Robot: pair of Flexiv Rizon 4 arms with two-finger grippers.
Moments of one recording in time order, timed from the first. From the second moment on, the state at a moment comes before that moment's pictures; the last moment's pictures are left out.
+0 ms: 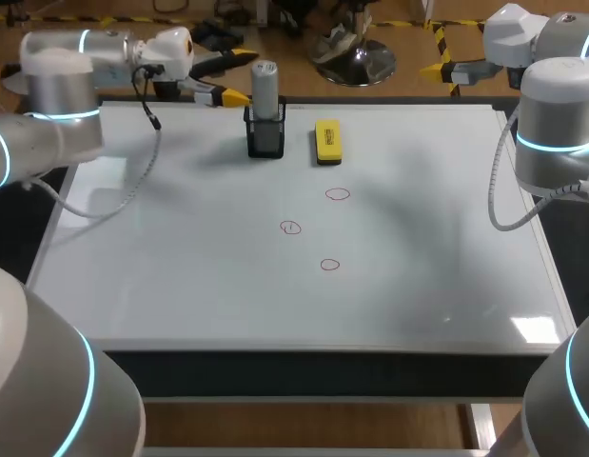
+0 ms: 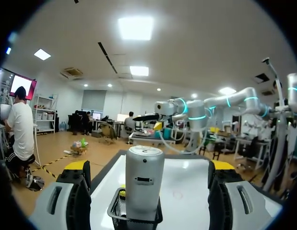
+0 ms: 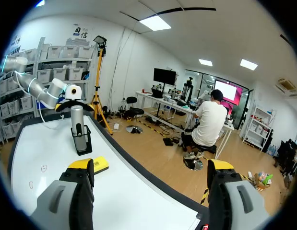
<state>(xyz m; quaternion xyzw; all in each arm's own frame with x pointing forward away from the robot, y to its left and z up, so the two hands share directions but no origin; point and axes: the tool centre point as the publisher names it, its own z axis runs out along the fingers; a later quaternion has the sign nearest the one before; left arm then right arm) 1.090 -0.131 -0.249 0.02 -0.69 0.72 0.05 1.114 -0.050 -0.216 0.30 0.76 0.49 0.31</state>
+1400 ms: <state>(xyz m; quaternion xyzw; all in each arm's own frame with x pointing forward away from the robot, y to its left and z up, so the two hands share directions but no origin) 1.093 -0.186 -0.271 0.03 -0.69 0.72 0.05 1.114 -0.050 -0.216 0.30 0.76 0.49 0.31</state>
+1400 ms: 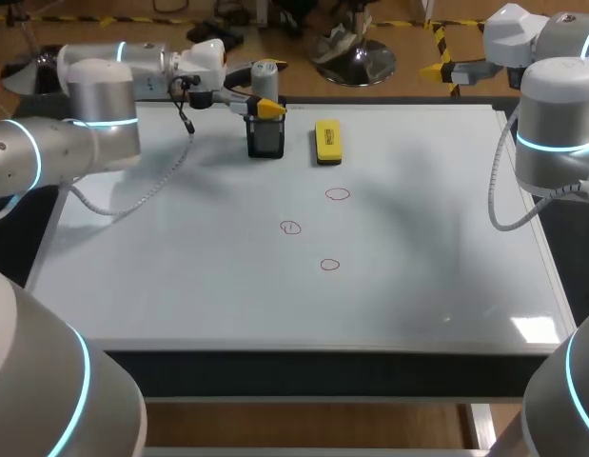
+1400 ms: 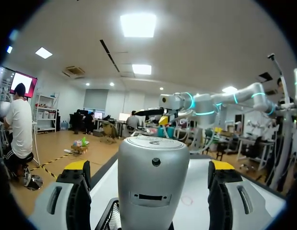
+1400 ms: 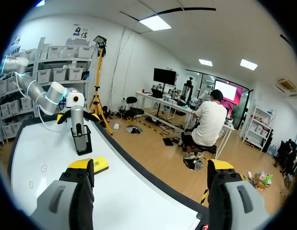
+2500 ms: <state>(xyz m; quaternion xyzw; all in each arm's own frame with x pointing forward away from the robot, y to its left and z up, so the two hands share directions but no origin) 1.086 -0.179 -0.260 -0.01 -0.69 0.73 0.05 1.114 -0.050 -0.216 0.30 0.76 0.49 0.31</state>
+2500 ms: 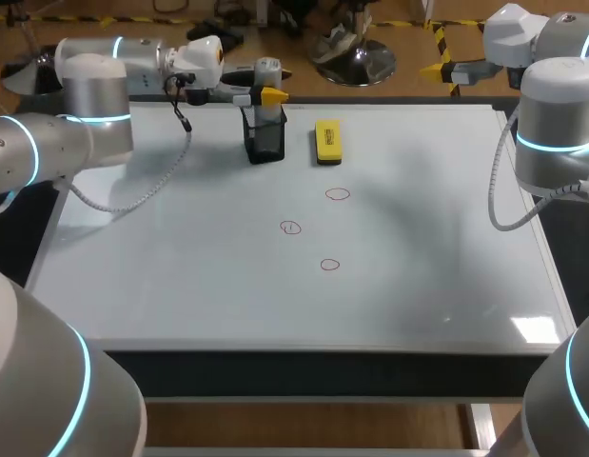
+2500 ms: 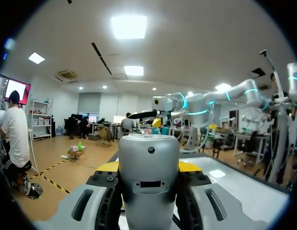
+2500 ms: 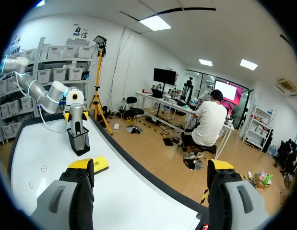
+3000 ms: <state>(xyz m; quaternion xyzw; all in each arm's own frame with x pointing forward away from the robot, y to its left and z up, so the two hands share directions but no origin) 1.085 -0.166 -0.223 -0.02 -0.68 0.73 0.04 1.114 -0.050 -0.216 0.30 0.76 0.49 0.31</state>
